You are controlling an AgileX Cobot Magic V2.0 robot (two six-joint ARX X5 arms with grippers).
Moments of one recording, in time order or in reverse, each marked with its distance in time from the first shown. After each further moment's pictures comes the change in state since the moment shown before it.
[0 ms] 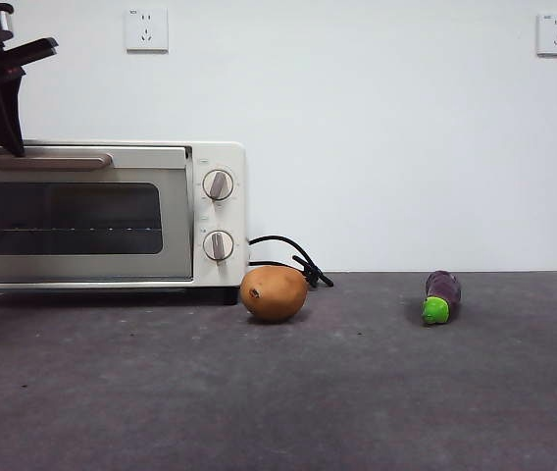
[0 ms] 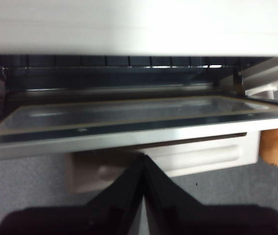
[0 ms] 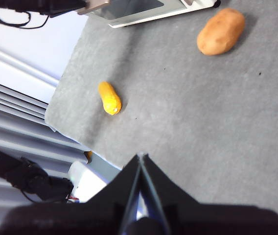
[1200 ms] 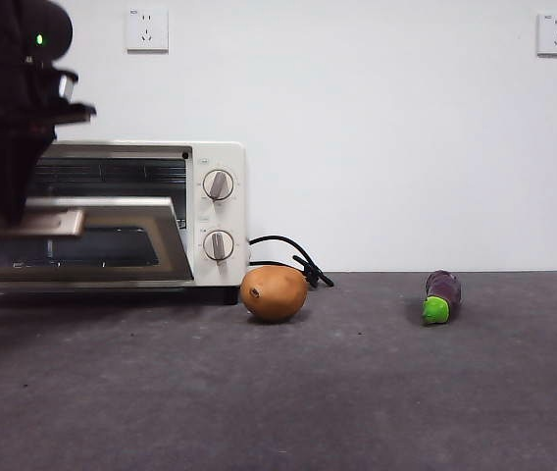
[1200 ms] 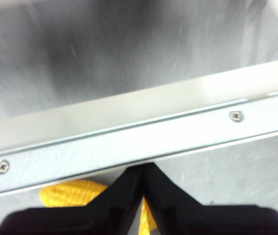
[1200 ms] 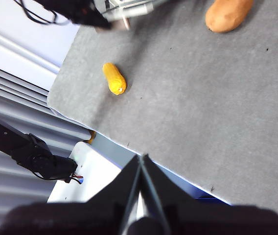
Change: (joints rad) left arm -0.192 0.027 -0.135 -0.162 -0.235 0.014; right arm 0.000 -0.106 0.000 -0.155 0.000 -0.049
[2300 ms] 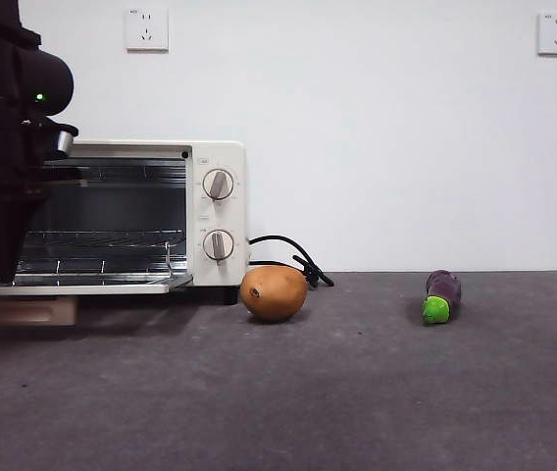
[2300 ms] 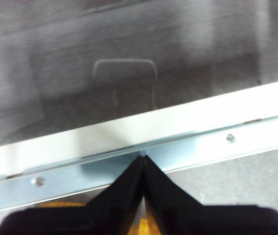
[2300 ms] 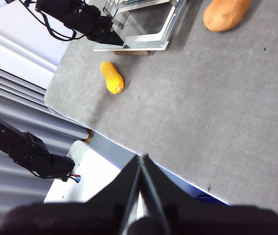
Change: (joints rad) left arm -0.021 0.011 -0.174 0.161 -0.017 0.015; right arm 0.000 0.000 0.000 -0.008 0.006 -0.014
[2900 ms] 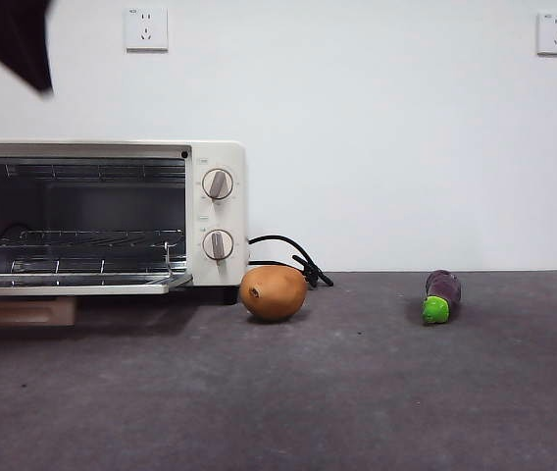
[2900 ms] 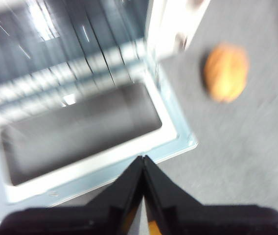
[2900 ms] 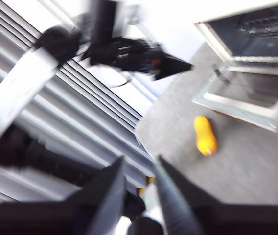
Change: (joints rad) left arm -0.085 -0.484 -0.001 0.057 0.057 0.023; right arm 0.188 0.209 0.001 0.750 -0.230 0.372
